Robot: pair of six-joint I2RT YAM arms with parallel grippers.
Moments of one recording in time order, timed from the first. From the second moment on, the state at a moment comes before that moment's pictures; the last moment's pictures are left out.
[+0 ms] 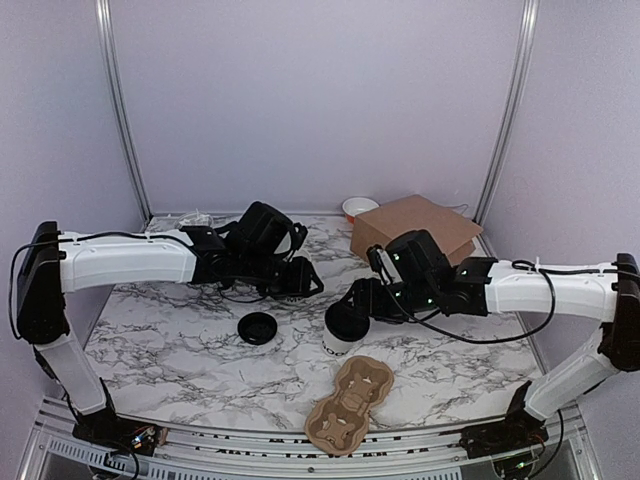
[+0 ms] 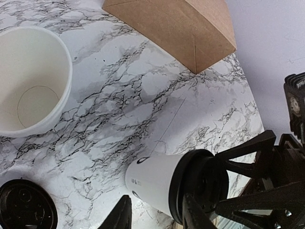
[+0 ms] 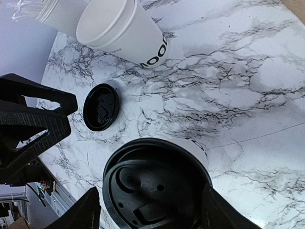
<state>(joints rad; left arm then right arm) -0.93 1.73 1.32 -0.34 0.07 -0.69 0.88 1.40 0.92 -0.26 -0.06 0.78</state>
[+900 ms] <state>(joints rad) -0.97 1.63 1.20 -0.30 0.09 -0.80 0.62 1.11 0.73 -0.26 -0.27 0.68</state>
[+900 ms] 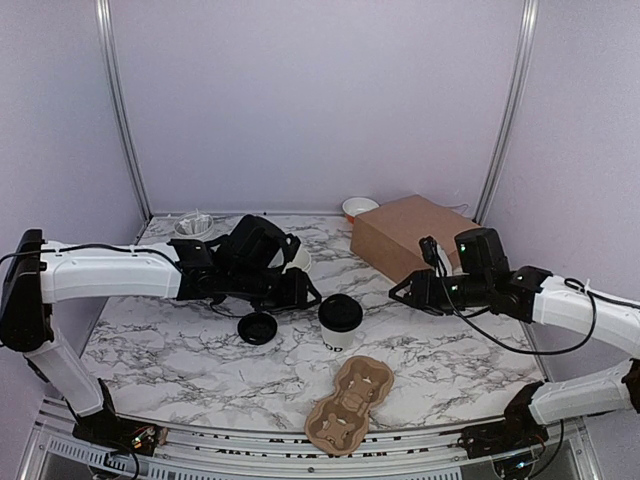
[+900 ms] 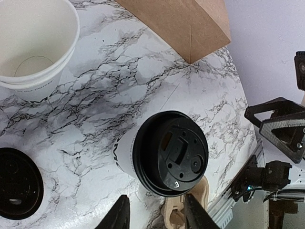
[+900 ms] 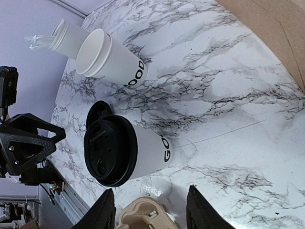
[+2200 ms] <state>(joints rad) -0.92 1.81 1.38 -0.37 0.12 -0.57 0.74 1.36 0.58 0.20 -0.41 0.89</state>
